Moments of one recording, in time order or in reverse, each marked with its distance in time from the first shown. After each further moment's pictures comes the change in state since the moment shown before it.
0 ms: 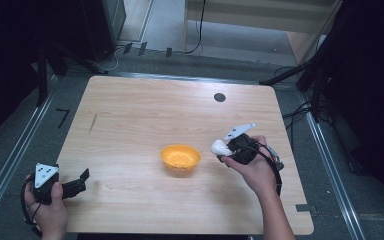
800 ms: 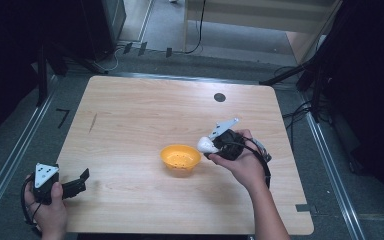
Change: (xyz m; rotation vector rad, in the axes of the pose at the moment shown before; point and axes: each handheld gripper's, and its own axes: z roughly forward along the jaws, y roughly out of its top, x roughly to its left) left arm 0.000 0.000 0.000 0.001 -0.001 0.001; right arm 0.017 0.035 0.008 -0.019 0.050 -0.138
